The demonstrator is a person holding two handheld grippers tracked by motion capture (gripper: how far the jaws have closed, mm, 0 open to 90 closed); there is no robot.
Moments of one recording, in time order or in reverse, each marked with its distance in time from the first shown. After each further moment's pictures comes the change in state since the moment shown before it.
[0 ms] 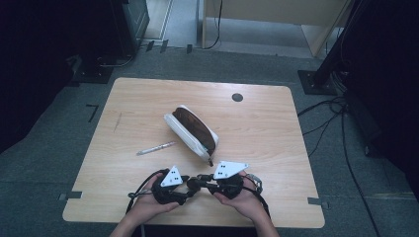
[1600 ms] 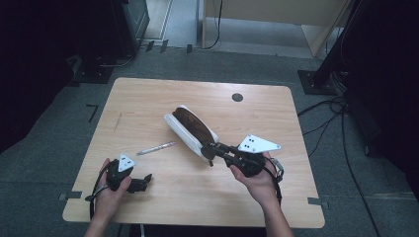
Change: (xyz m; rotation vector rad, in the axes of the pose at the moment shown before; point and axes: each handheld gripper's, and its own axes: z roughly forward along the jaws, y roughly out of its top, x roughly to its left) left arm 0.080 -0.060 -0.076 0.089 0.455 -0.308; right arm -0.027 0.055 -0.067 -0.212 -0.229 0.117
